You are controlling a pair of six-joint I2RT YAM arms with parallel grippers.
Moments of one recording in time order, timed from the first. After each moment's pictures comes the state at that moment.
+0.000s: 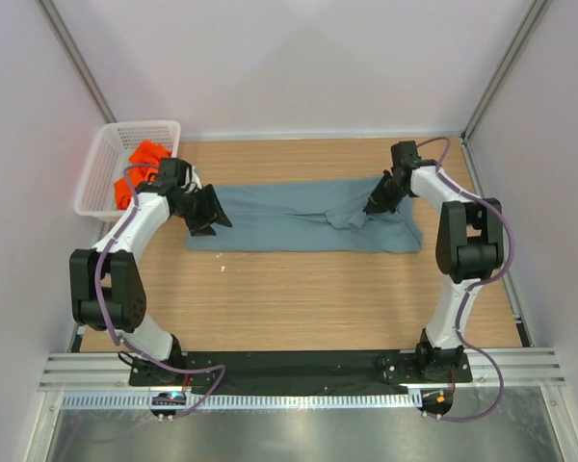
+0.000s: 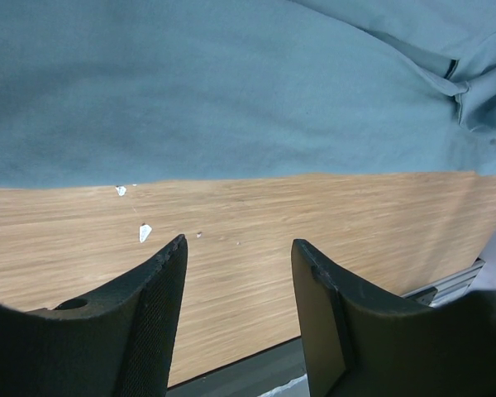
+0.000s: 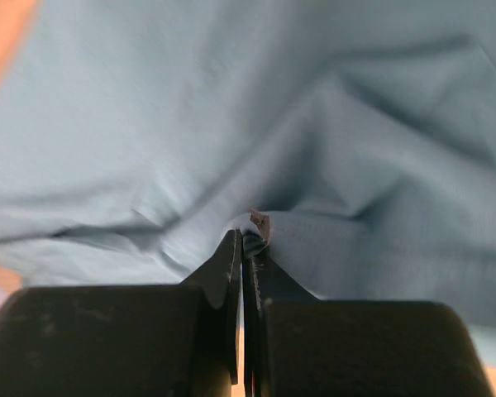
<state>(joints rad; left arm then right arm) -0.08 1.60 1.21 -0.71 0.38 -0.47 0.09 1.94 1.43 -0.64 -0.21 0.69</state>
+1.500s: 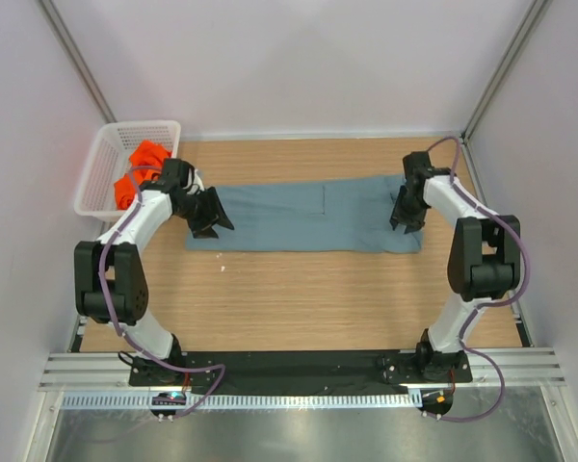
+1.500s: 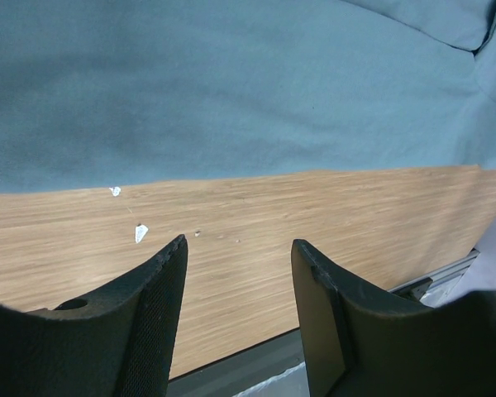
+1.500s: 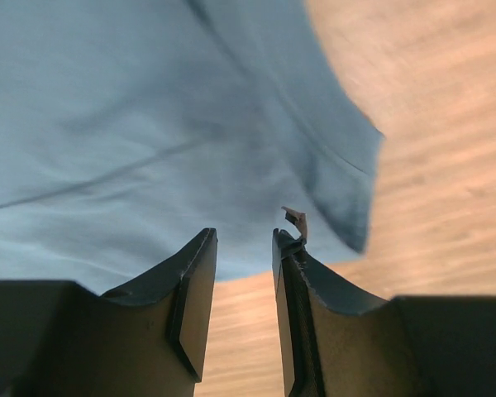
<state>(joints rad) -0.08 1.65 1.22 -0.72 0.41 -0.47 0.06 1.81 1.34 -0.78 0.11 0.42</state>
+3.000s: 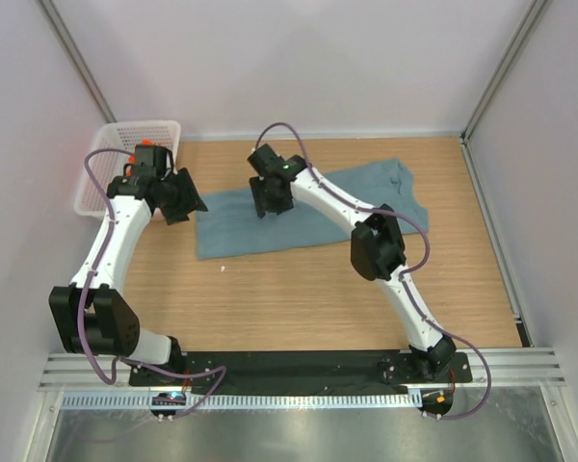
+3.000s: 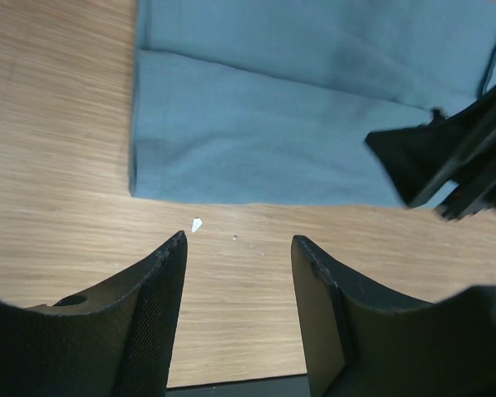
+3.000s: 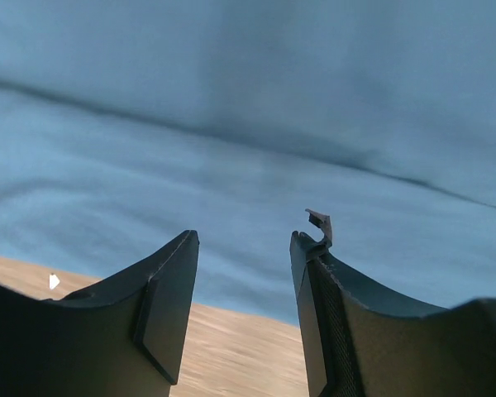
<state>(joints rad) -0.06 1.45 1.33 -0.85 0.15 -0.50 0.69 2.39 2.29 -0.93 0.09 0.42</state>
